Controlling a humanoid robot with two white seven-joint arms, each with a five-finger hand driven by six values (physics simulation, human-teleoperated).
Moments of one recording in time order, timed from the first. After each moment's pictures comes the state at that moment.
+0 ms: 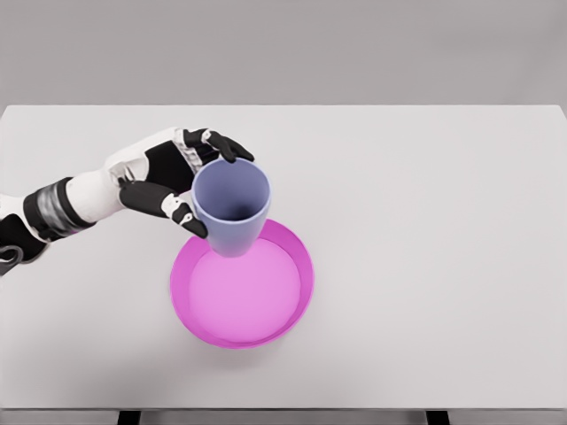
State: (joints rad) left arm -0.61 0.86 -0.85 -1.75 1.26 -0.19 -0.61; right arm -0.01 0.00 -0.08 0.17 0.07 -0.20 0.25
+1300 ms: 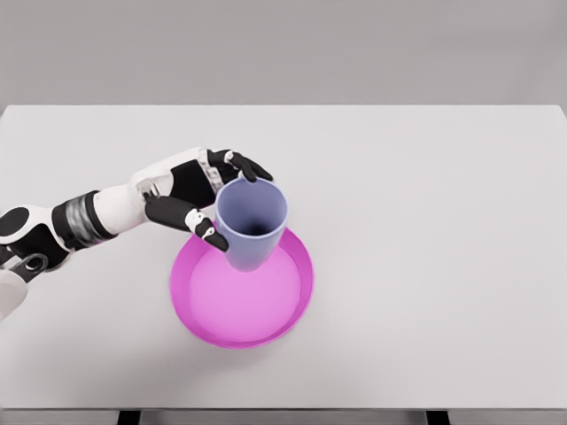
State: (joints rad) left arm -0.59 0.80 -0.86 -1.69 1.20 -0.15 -0.61; right arm -0.01 0.00 -0.08 0.17 0.07 -0.20 0.25
